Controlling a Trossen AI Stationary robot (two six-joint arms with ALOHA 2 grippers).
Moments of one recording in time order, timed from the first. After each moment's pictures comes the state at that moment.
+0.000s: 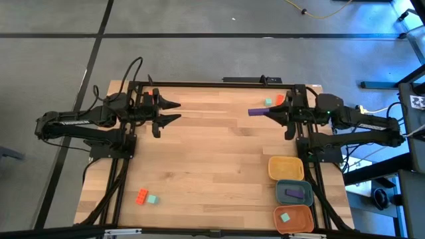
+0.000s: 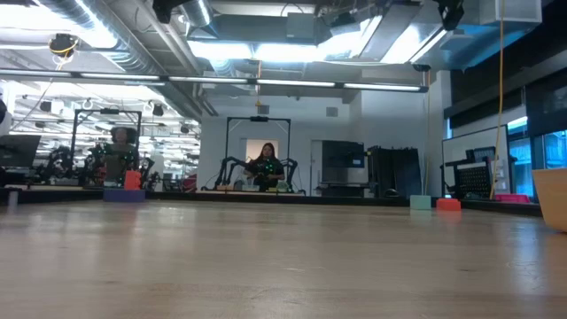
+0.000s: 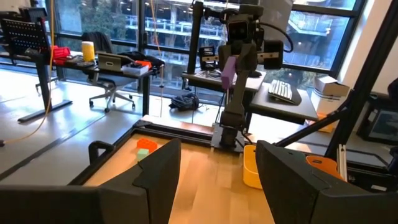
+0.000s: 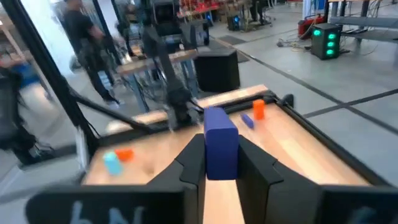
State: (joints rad) left arm 0.13 0.72 0.71 0.07 -0.04 -0.13; right arm -0.09 0.66 0.80 -0.24 0.02 0.25
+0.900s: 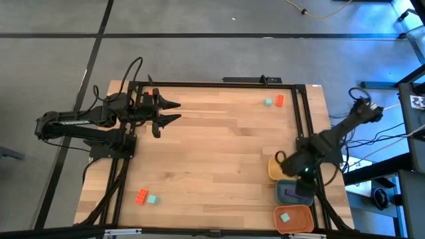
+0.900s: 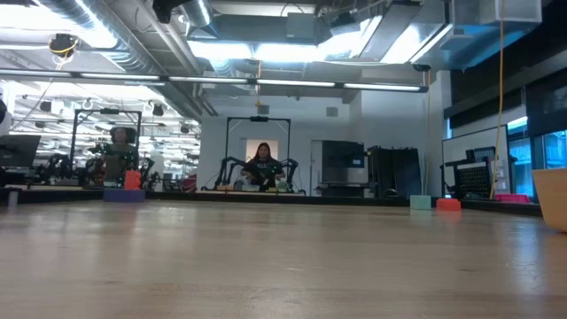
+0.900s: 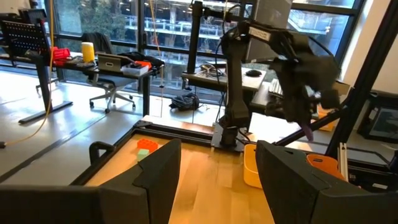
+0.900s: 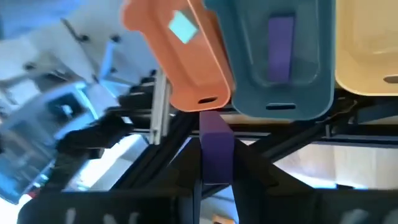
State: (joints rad) left arm 0.13 0.72 0.71 0.07 -0.04 -0.12; right arm 0.62 1.20 1.05 -1.21 -0.61 1.02
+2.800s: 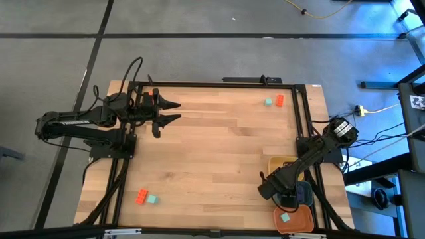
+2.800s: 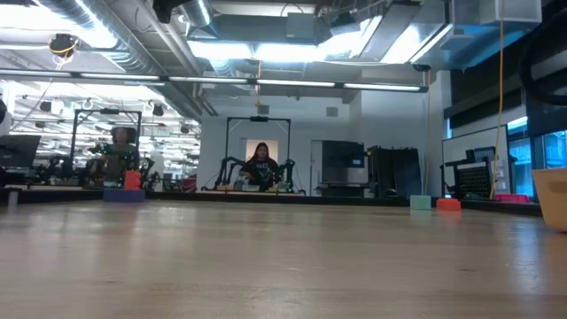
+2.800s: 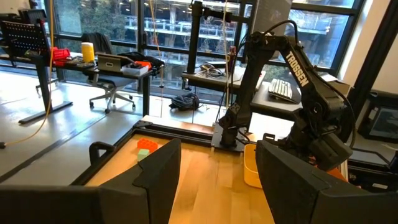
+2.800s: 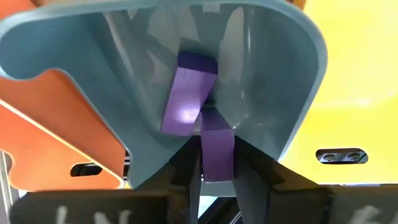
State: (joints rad) left arm 0.13 0.72 0.71 0.07 -0.04 -0.12; right arm 0.68 1.74 1.05 -1.22 -0.45 0.76
